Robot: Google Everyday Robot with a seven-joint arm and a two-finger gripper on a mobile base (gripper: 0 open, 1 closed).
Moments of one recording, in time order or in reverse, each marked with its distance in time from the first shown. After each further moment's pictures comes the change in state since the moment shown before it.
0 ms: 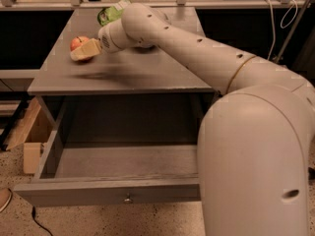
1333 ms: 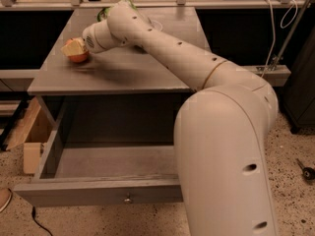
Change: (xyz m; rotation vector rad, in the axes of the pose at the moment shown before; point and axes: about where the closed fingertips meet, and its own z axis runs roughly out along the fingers) arm -0.019 0.026 0.050 -0.102 -0.040 -0.009
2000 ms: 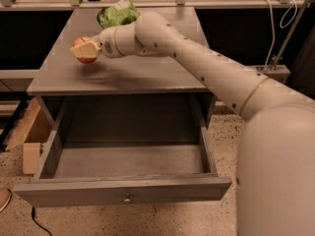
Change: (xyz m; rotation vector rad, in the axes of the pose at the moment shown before) arm 0.004 0.026 -0.069 -0.084 -0.141 -0.029
